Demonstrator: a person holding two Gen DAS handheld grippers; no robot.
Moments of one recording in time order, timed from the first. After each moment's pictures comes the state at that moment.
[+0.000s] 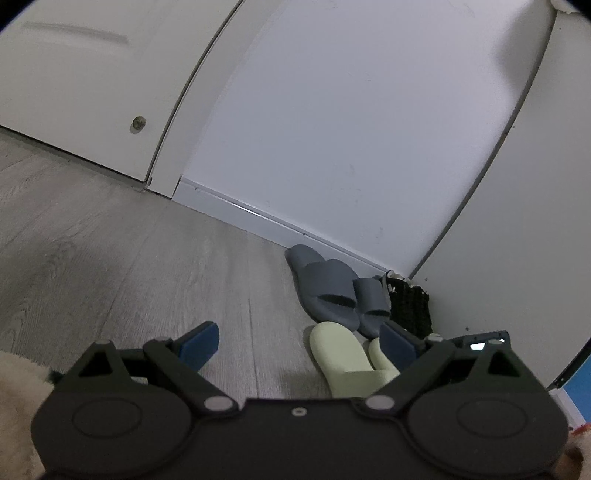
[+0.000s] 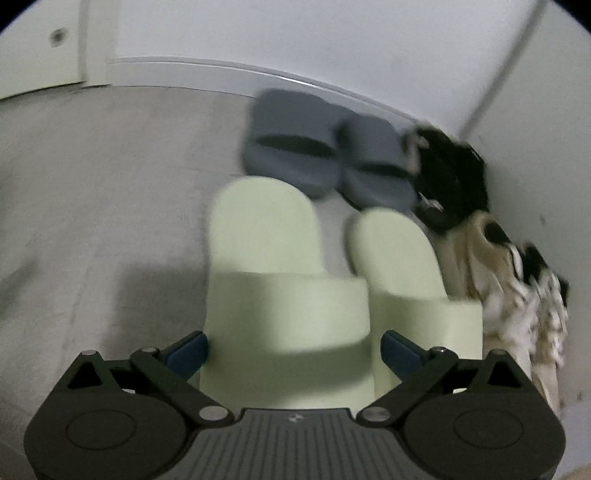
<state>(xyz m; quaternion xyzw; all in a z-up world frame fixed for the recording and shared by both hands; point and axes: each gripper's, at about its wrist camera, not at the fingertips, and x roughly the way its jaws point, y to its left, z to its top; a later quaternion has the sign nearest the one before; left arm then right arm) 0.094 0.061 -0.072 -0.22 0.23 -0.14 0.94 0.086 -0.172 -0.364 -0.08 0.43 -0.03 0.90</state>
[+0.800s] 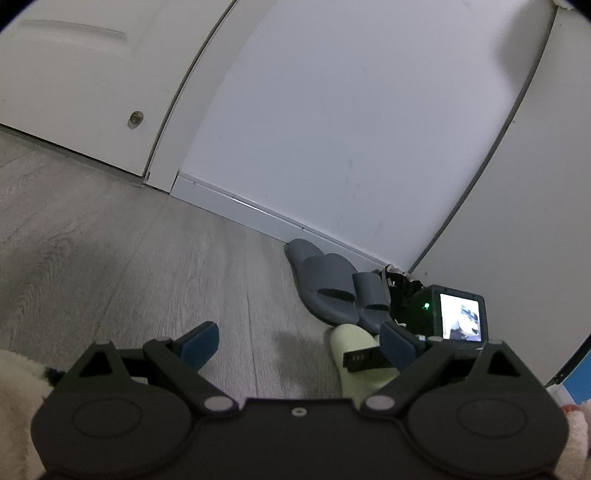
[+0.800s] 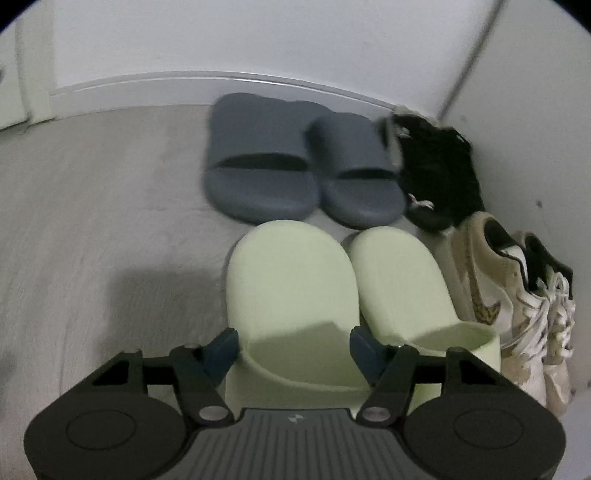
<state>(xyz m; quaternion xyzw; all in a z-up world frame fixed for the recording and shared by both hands) 0.098 0.059 -0.075 -0.22 0.24 -0.15 0.93 0.146 -0.169 -0.355 -0.06 0.42 -0.09 0.90</state>
